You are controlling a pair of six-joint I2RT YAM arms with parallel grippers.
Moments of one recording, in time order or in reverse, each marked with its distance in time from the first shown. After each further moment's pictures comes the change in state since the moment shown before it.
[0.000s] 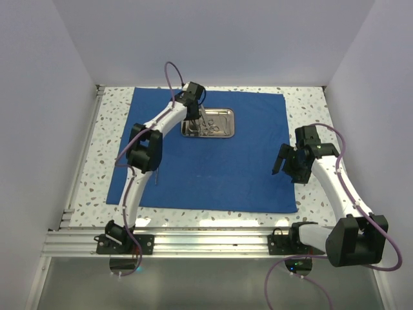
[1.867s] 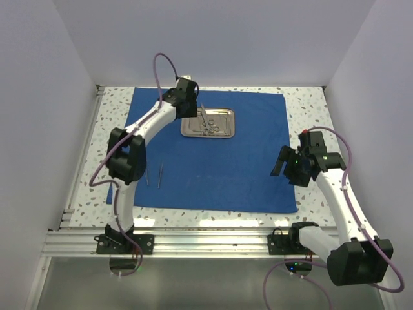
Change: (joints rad) left arm -0.002 -0.403 -0.365 0.074 -0.019 0.104; right arm 0.000 -0.148 -0.033 -0.011 -0.094 -0.001
